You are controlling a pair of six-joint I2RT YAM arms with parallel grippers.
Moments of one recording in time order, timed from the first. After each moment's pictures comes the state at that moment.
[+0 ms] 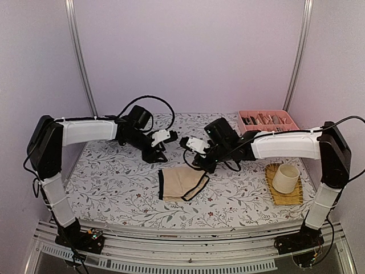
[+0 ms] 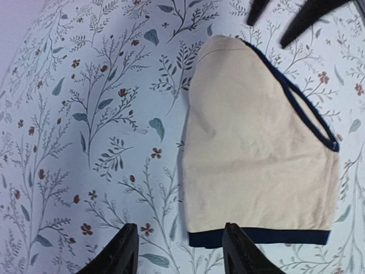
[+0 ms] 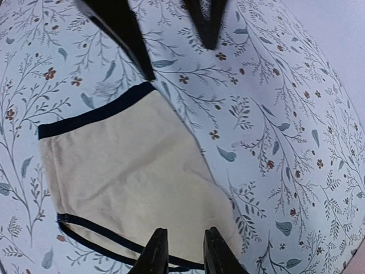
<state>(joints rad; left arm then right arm) -0.57 1.87 1.34 -0.45 0.35 0.72 0.90 1.80 1.26 -0.25 -0.04 -0.39</state>
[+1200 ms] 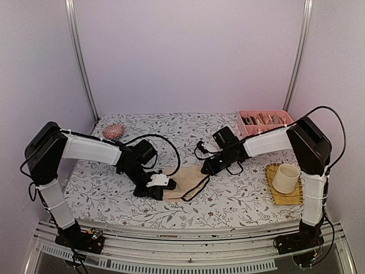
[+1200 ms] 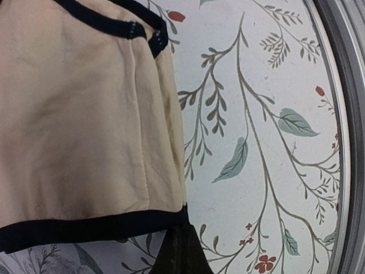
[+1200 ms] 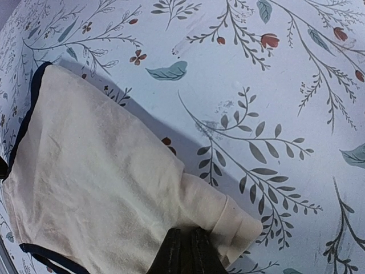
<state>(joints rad) -0.73 1.79 1.00 -0.55 0.41 0.93 0.67 2.04 1.25 -0.19 -0.30 0.07</state>
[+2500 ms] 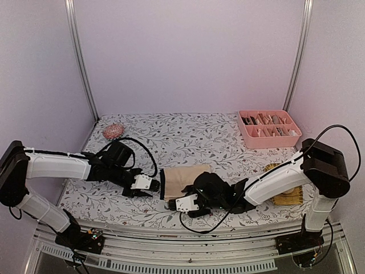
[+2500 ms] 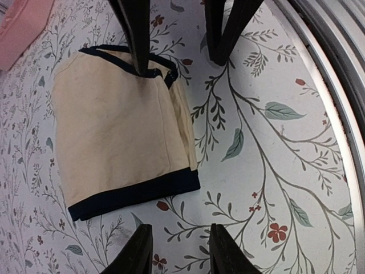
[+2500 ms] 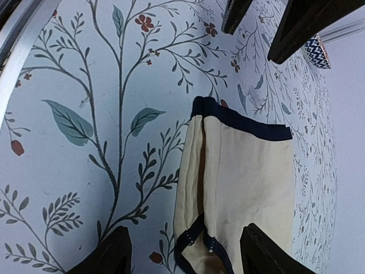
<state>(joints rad) -0.67 1.41 0.67 -0.22 0.43 1.09 1.19 1.83 0.86 0.26 0.14 -0.77</state>
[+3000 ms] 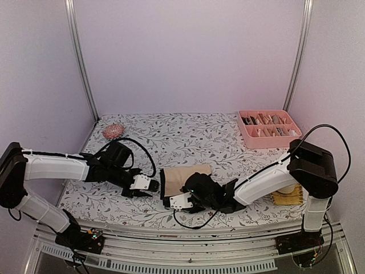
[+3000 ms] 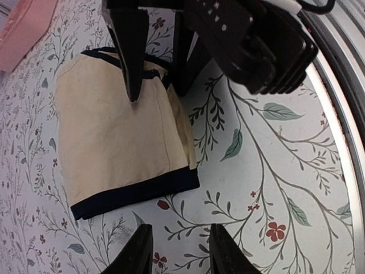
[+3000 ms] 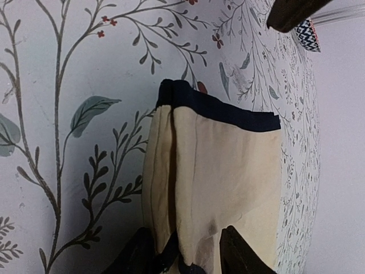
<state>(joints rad) -0.67 1.39 0.66 -0.21 0.44 1.09 1.20 1.95 0.97 0.26 0.31 -0.82</state>
